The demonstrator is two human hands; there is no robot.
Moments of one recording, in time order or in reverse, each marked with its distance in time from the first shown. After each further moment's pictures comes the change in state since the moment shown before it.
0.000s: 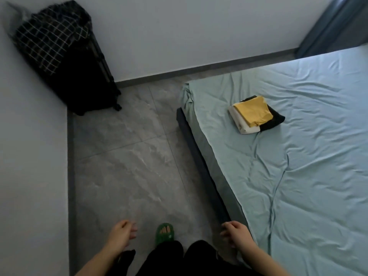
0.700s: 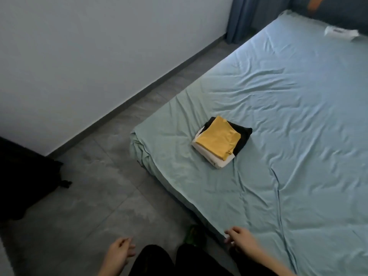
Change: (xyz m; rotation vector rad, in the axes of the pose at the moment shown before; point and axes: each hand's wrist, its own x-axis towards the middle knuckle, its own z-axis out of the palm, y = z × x) left_hand 0.173 0.337 0.122 0.342 -0.128 0.112; right_hand 0.163 -0.208 -0.071 0.200 0.078 0.142
